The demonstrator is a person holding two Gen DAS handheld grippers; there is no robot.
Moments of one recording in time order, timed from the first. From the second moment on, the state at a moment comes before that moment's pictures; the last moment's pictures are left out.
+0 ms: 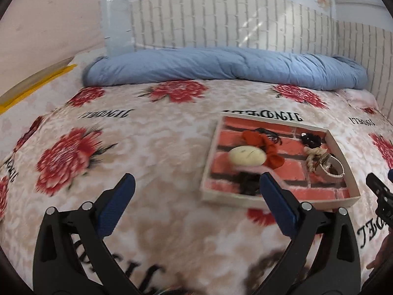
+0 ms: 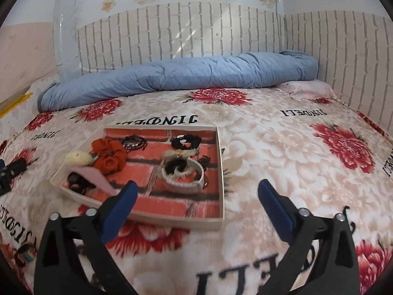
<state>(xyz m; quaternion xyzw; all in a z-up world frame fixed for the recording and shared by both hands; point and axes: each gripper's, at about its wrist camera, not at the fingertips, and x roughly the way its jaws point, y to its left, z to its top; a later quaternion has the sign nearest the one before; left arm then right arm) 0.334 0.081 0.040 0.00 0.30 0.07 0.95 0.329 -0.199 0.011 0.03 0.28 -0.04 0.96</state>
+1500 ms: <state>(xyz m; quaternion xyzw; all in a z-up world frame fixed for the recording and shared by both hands) 0.238 0.152 -0.051 -0.01 0.39 0.01 0.92 0.283 -0.110 -0.050 0.00 0.41 0.01 0.91</state>
